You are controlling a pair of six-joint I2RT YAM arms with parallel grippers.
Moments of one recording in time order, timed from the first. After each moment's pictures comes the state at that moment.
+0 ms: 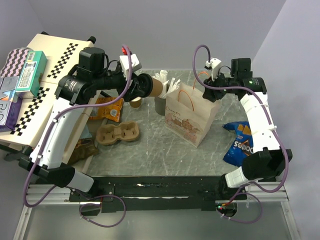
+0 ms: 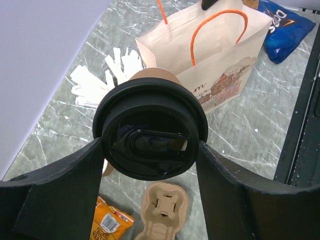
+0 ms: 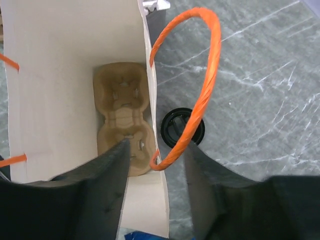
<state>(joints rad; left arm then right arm) -0.44 1.45 1.93 -0.92 0.61 0.43 0.06 1.48 1.66 -0.98 -0.52 -0.55</state>
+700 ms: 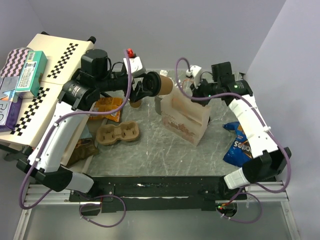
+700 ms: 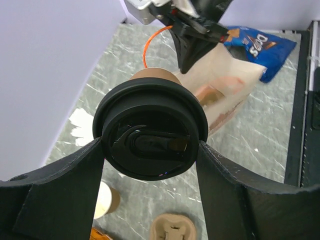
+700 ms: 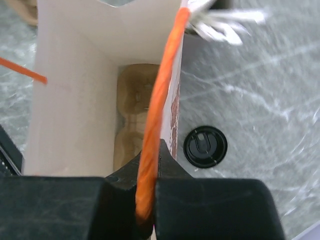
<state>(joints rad) -0.51 1.42 1.88 -0.75 0.66 0.43 0.26 1.47 1.62 -0.96 -0.46 -0.55</state>
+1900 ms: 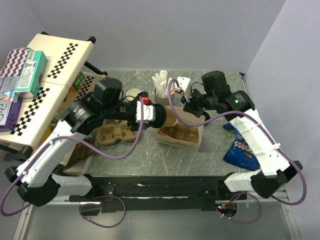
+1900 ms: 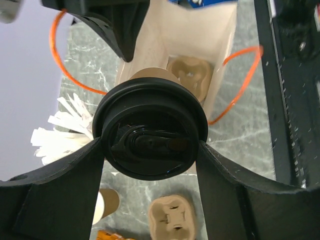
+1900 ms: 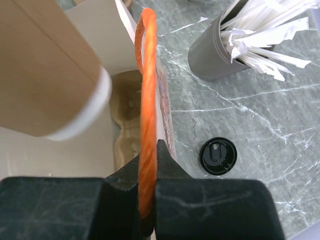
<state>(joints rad) -0.76 1.21 1.59 -0.84 0.56 0.73 0.52 1.31 1.60 -1.03 -0.34 -0.55</state>
